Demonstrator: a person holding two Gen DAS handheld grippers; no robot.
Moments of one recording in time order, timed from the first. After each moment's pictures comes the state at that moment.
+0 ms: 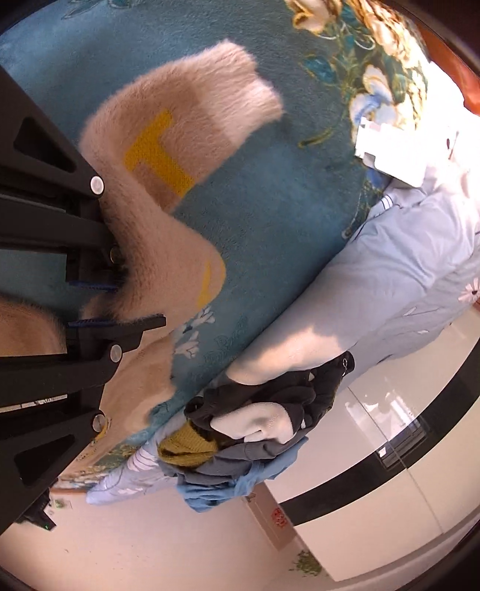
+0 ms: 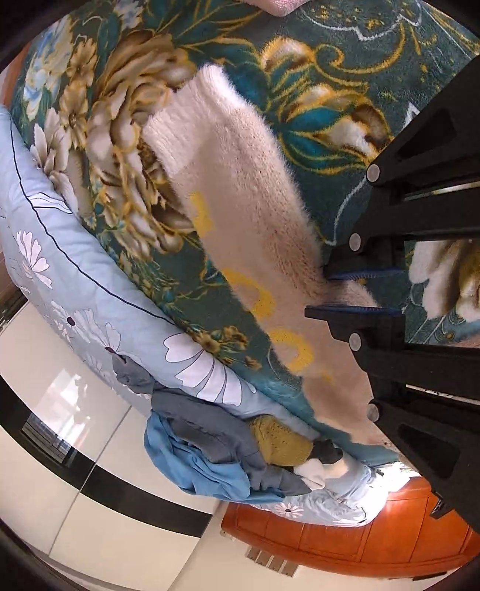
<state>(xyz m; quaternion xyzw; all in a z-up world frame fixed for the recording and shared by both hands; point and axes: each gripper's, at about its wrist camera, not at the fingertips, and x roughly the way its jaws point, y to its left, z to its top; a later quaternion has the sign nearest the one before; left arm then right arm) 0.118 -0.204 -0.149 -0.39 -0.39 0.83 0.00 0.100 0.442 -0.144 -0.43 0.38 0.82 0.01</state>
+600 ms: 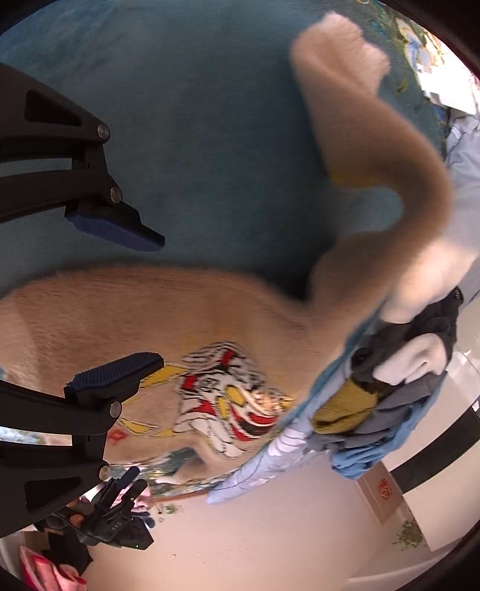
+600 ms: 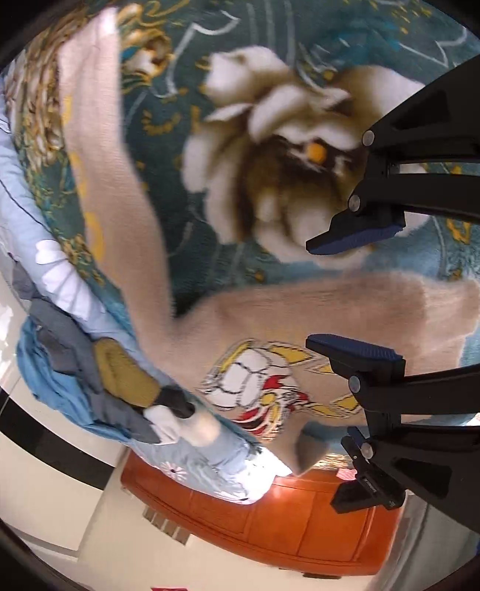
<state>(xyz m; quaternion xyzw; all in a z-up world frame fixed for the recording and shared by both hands) 0.207 -0.097 -0.175 -0.54 -0.28 0.78 0.14 0.201 0.327 -0.167 -0.51 0.31 0.79 -0.14</state>
